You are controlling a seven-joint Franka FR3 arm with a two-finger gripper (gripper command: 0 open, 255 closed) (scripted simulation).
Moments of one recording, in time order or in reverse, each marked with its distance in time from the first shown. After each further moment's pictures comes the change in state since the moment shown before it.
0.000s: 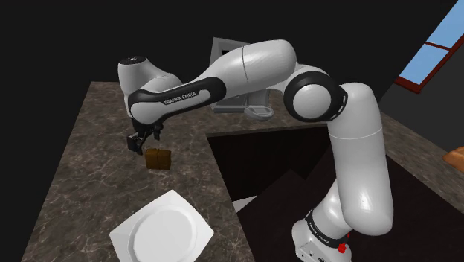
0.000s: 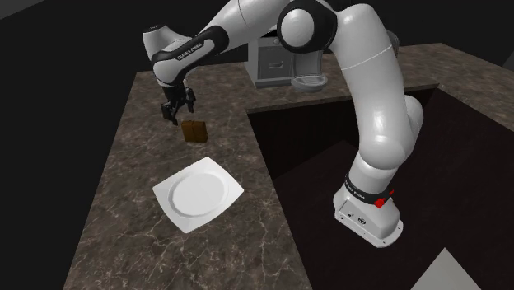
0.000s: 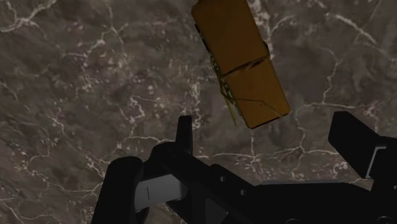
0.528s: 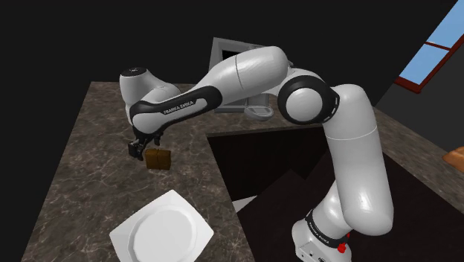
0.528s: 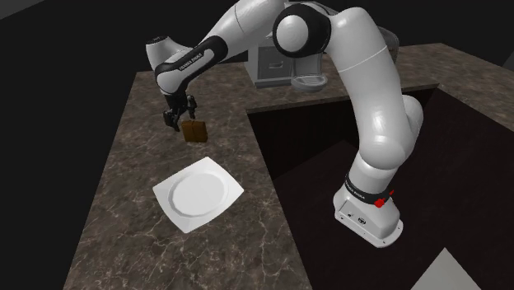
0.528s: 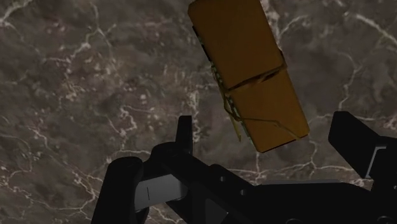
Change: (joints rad) arm 0.004 0.046 -0.009 -0.010 -0.013 0.055 0.008
